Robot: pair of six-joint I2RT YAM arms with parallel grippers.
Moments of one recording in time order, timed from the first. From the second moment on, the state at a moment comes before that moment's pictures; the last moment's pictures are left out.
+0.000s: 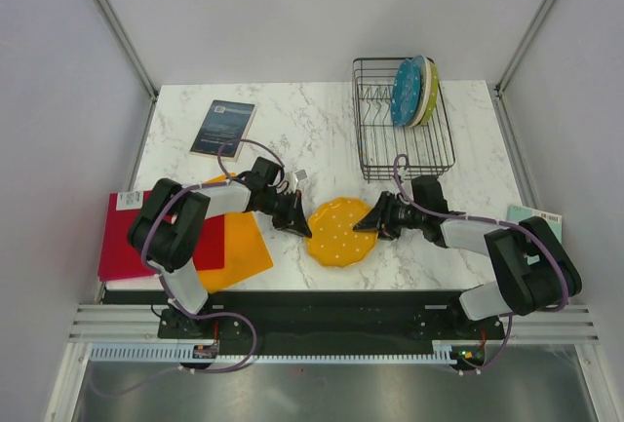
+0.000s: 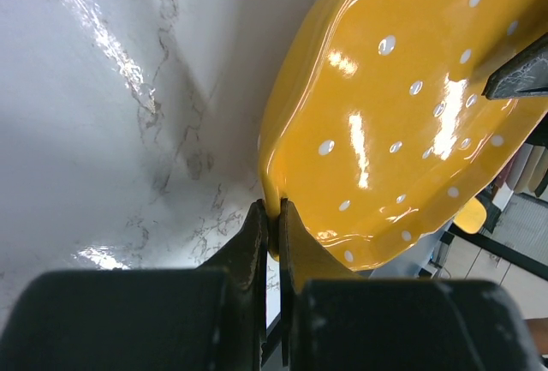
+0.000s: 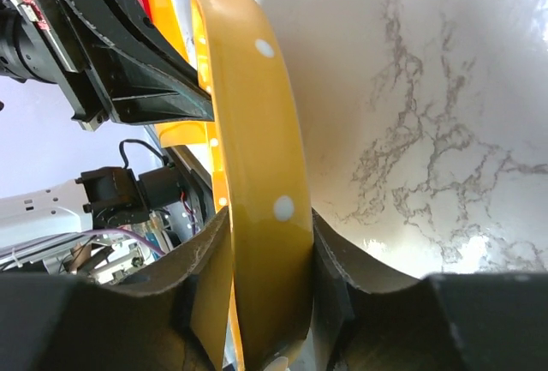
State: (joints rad) left arm -0.46 1.76 0.85 -0.21 0.75 -0.35; right arm 0.33 1.45 0.45 0.27 -0.75 0.86
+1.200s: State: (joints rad) left arm -0.25 1.59 1.20 -0.37 0.45 -0.23; right arm 0.23 1.55 1.63 -0.43 -0.49 0.32
